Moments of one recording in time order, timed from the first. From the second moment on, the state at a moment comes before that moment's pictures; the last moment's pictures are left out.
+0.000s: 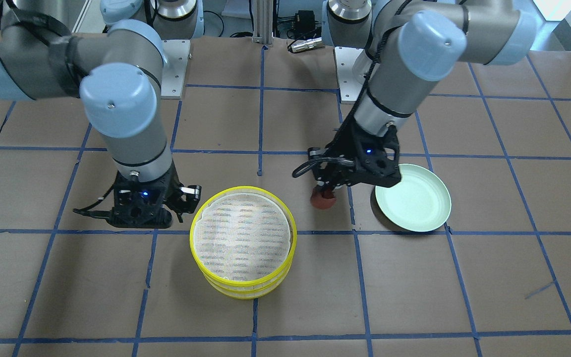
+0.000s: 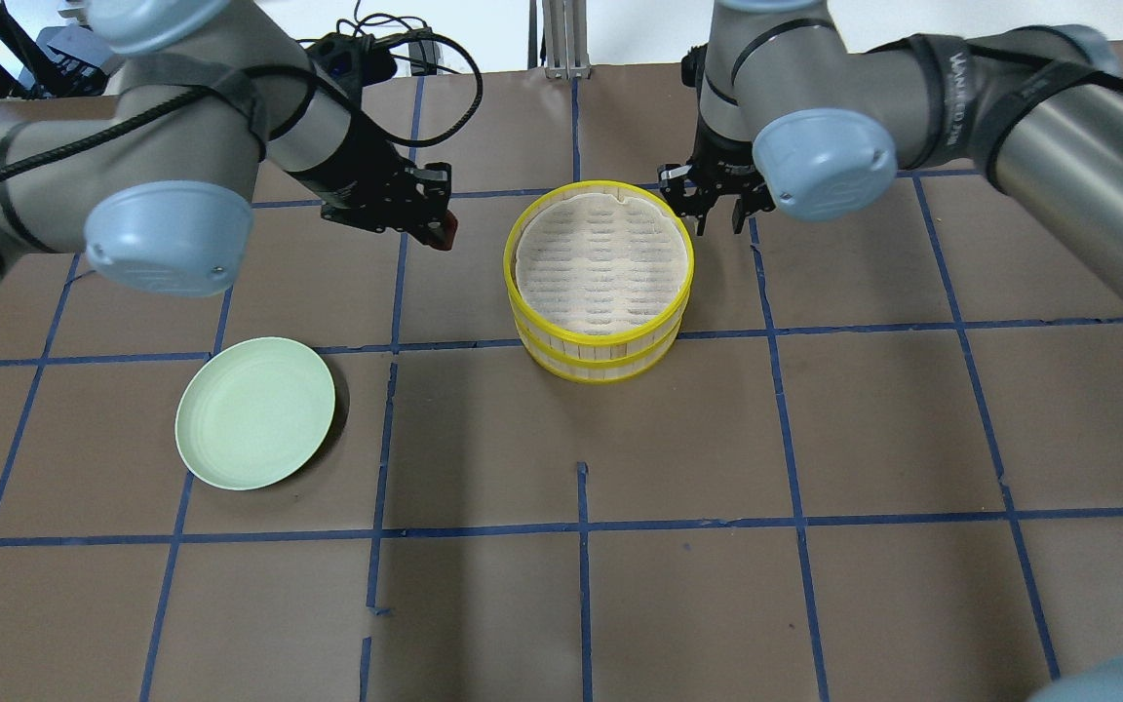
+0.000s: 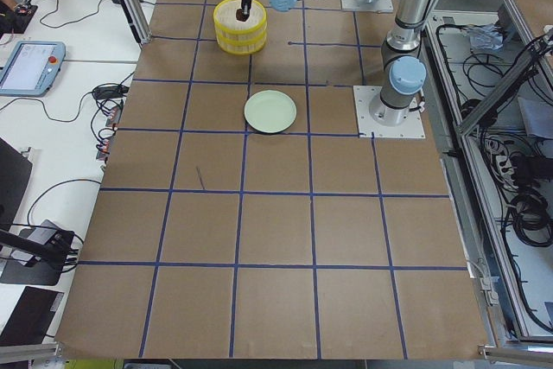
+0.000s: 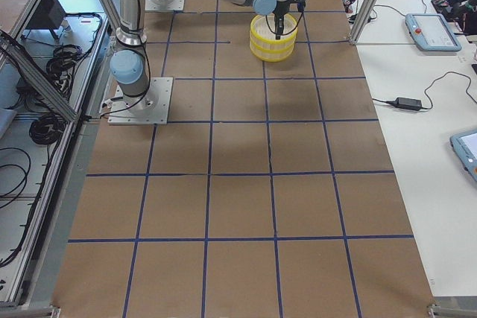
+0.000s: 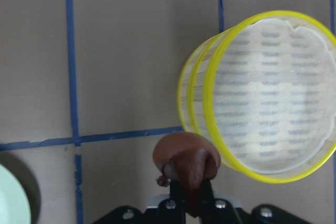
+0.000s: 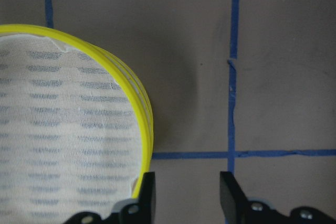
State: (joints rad) left arm -1.69 -1.74 -1.71 -1.07 1.30 -0.14; right arm 1.69 -1.28 1.55 -1.88 -1.60 0.10
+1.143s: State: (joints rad) left arm -1.84 -1.90 -1.68 -0.79 1.34 -0.31; right arm 1.59 -1.55 1.48 -1.48 -1.53 -0.05
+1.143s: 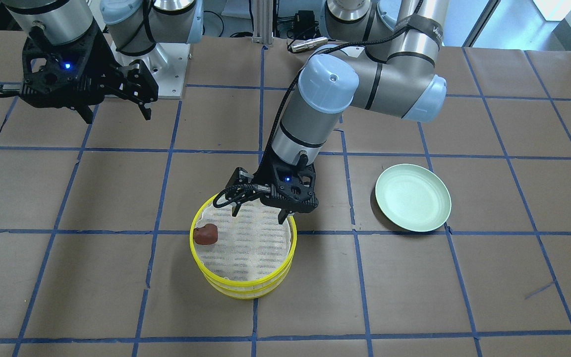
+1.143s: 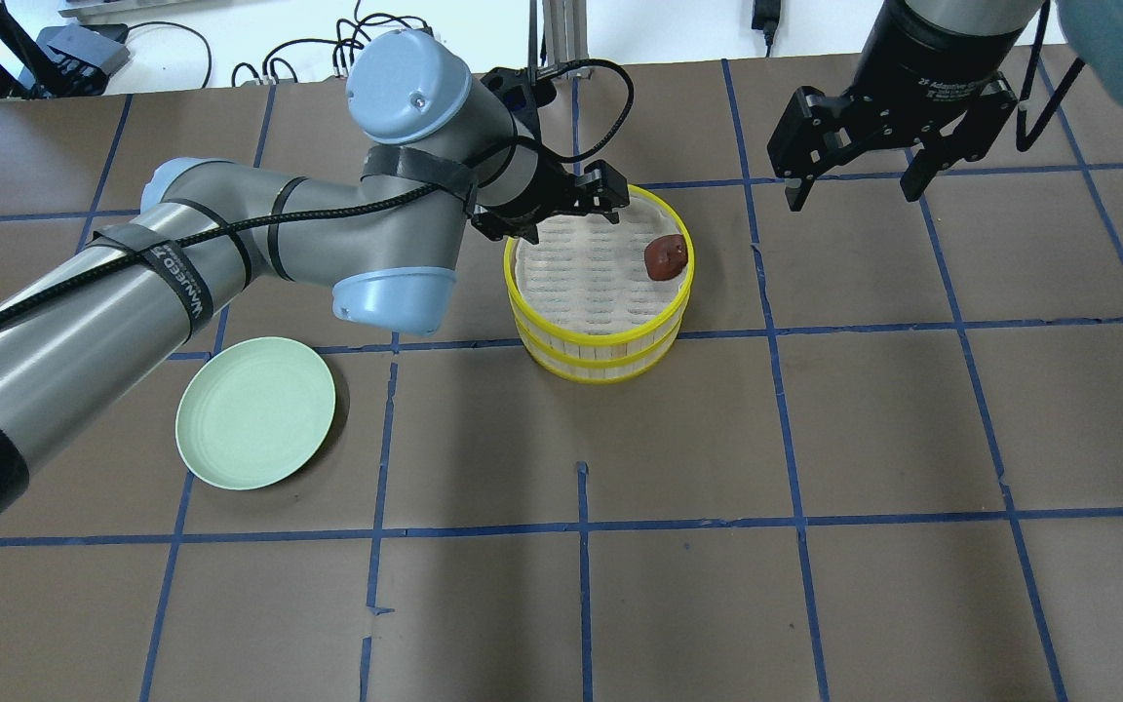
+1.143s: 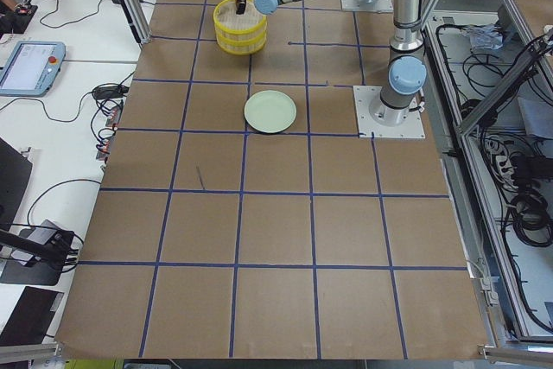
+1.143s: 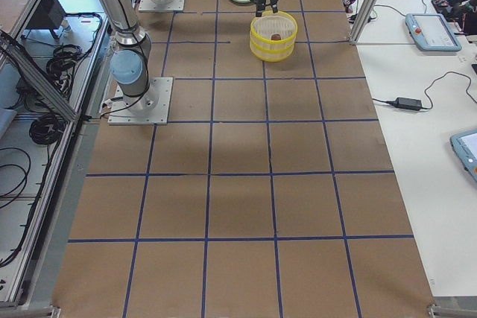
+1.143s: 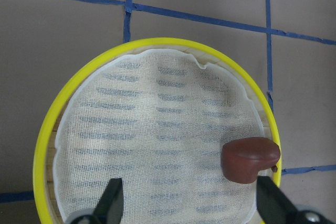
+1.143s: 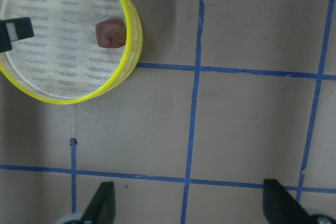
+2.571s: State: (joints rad) left arm -1.56 -1.54 -1.54 -1.64 1.54 0.12; right arm 1.58 -1.57 1.50 -1.49 -1.53 -0.03
